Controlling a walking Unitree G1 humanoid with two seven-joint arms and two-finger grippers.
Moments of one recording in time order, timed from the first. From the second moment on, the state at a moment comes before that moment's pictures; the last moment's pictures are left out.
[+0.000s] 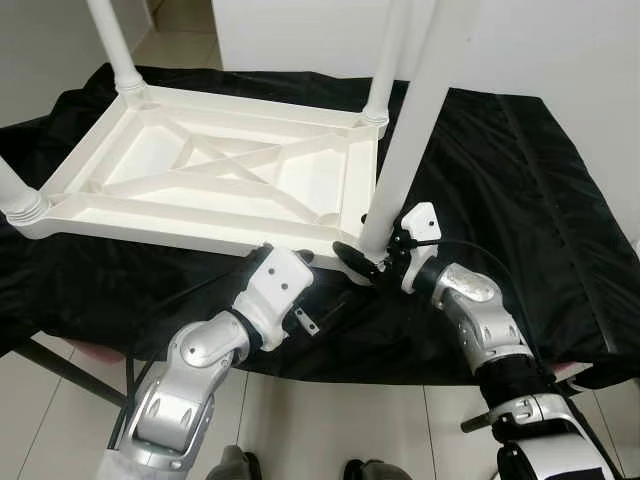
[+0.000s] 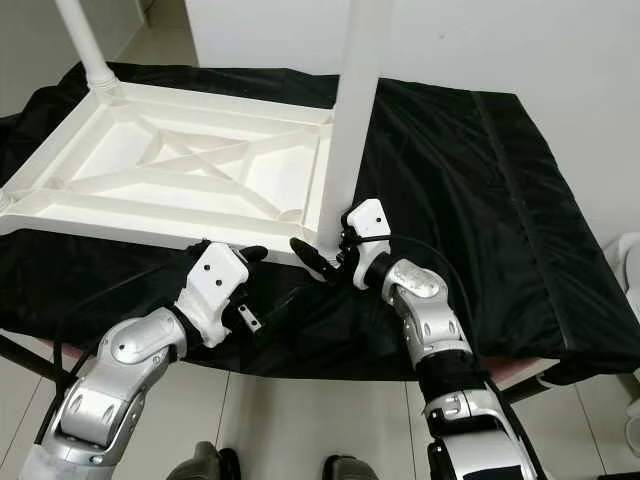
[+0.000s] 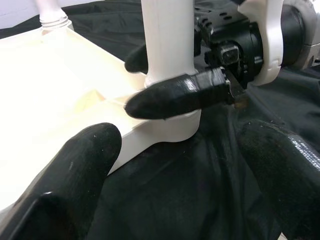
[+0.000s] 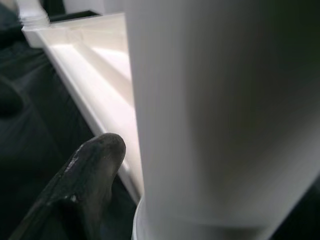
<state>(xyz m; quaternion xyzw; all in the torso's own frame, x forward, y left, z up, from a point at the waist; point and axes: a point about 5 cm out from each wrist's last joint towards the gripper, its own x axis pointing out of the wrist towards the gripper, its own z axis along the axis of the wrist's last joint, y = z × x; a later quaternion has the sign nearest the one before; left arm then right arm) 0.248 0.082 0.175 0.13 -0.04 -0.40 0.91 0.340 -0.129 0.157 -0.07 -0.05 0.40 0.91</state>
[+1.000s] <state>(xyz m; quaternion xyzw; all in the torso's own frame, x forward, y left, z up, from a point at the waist) 0.257 0.074 0.178 0.13 -0.06 -0.42 0.90 0.337 -0.137 0.151 -0.05 -0.07 0.33 0.94</state>
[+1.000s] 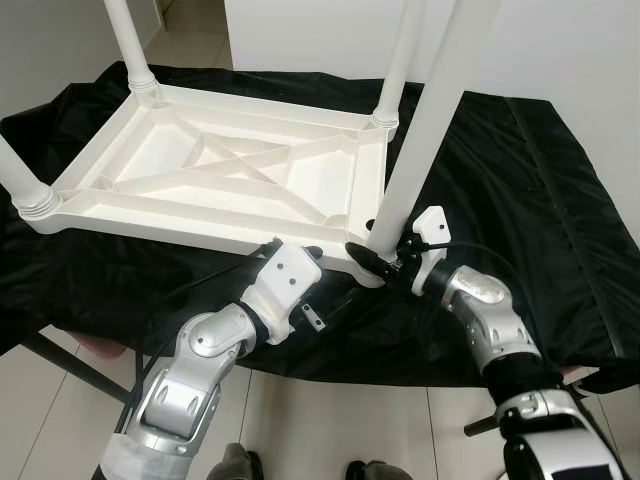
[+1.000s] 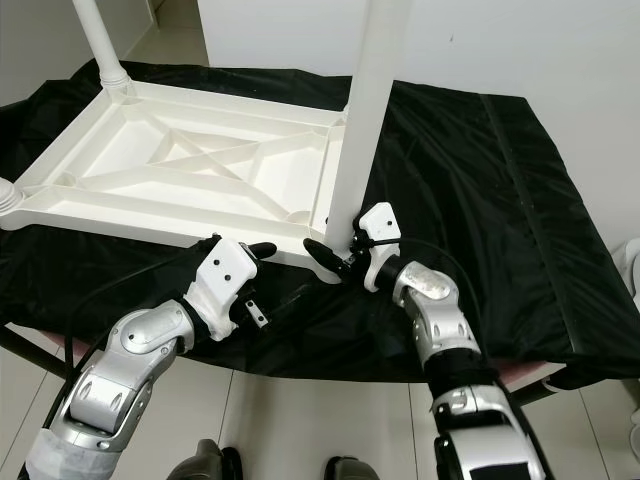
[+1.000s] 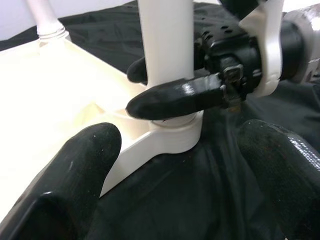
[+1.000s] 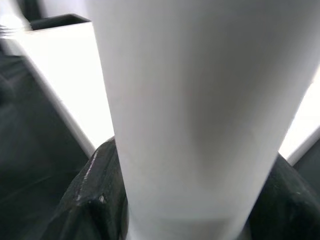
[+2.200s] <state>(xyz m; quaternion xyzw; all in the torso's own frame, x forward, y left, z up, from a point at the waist) 0.262 0.081 0.177 0.14 -0.05 -0.41 0.90 0.316 -0.115 0.148 0.01 -0.11 0.14 0.98</state>
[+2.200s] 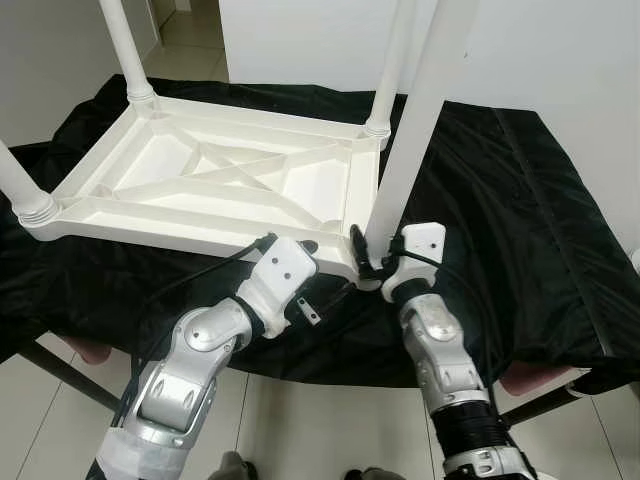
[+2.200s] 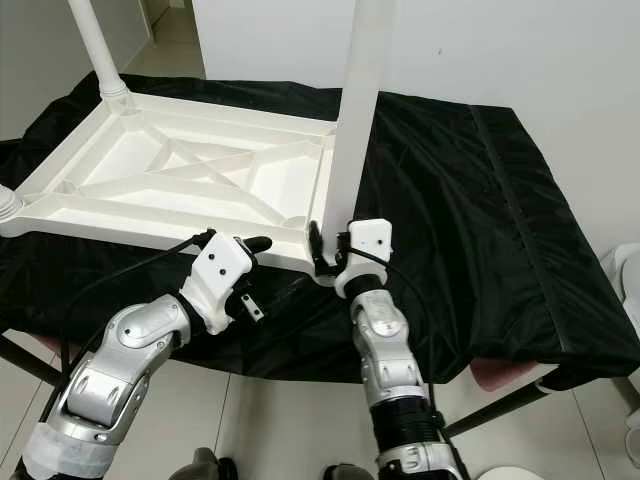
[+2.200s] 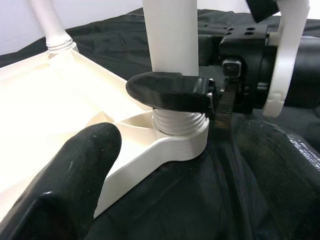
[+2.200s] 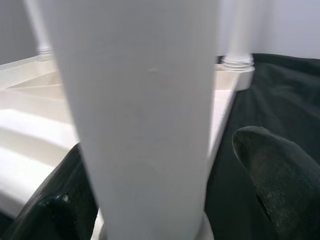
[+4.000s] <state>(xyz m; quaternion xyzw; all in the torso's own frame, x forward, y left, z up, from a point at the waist) 0.252 0.078 0.172 0.13 -0.05 -0.42 0.90 0.322 -0.111 0.153 -0.02 -0.08 0.09 0.99</state>
